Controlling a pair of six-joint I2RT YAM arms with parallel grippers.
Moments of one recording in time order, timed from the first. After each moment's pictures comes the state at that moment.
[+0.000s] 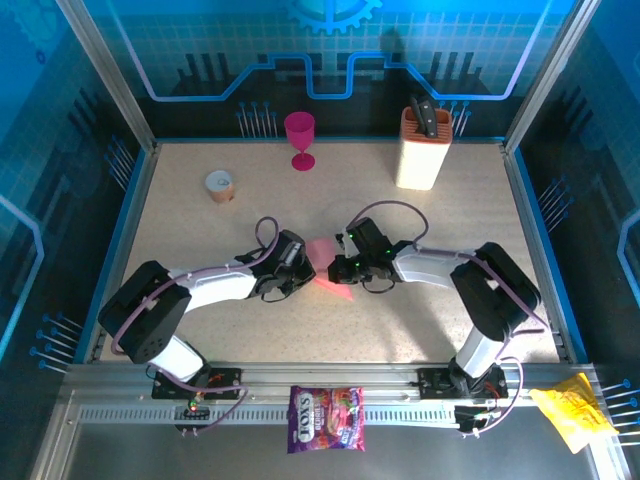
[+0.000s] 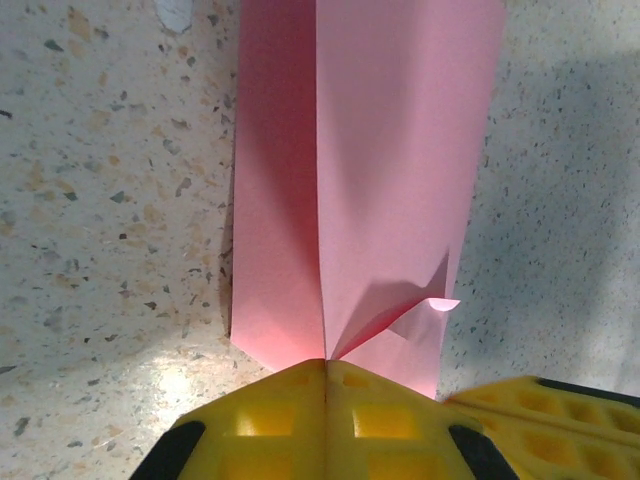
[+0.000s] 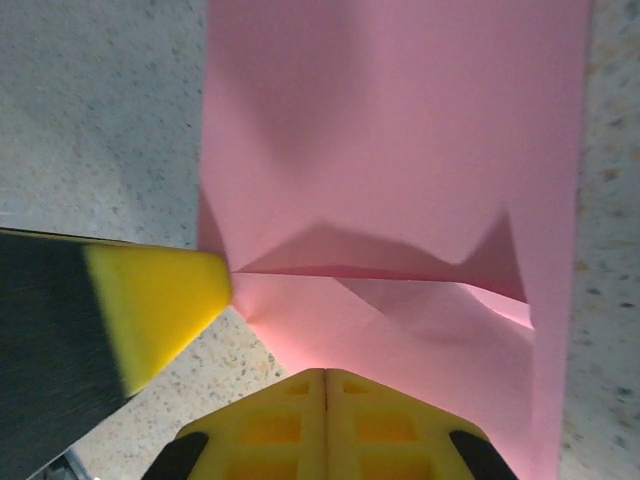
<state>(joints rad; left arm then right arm) -0.65 1.55 0.72 -0.08 0.09 -1.24 0.66 1.71 0.87 -0.13 -0.40 0.61</state>
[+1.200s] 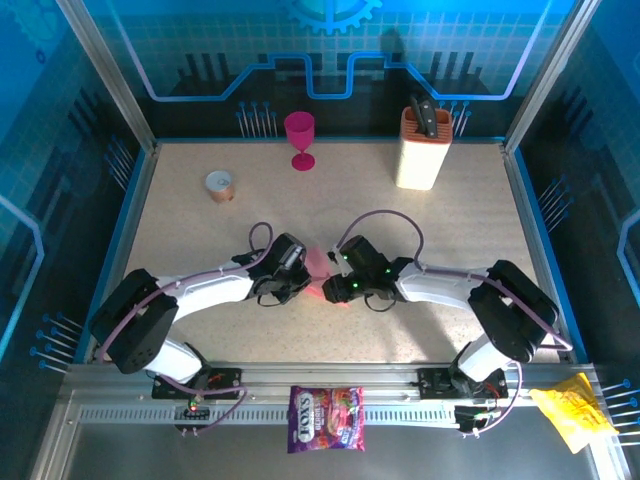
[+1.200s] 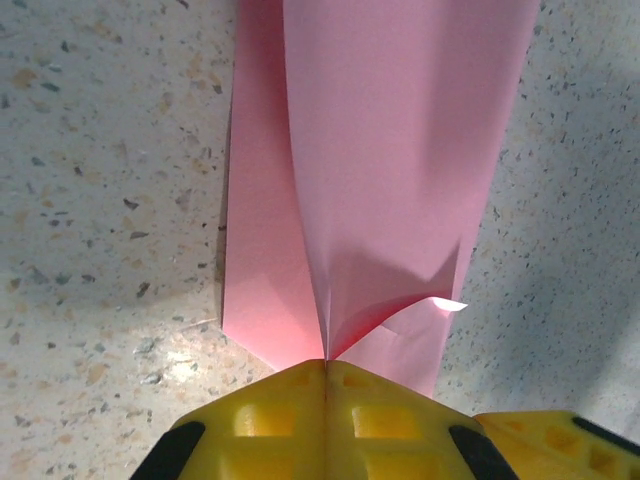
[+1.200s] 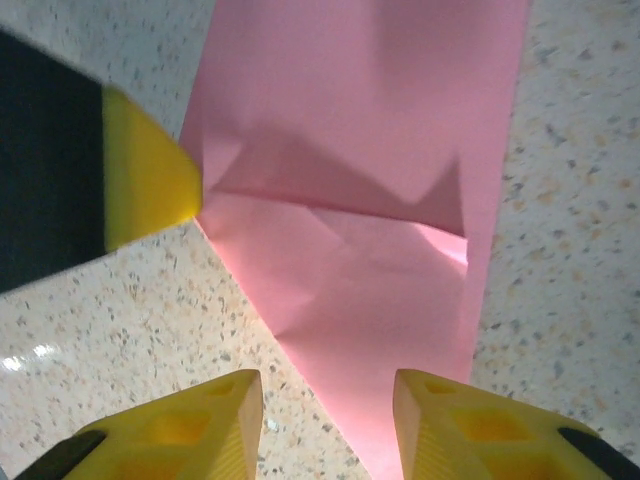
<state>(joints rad) -0.68 1.48 0.74 -0.29 0.07 -1.37 0.82 1.56 0.77 -0.17 -0.18 0.41</state>
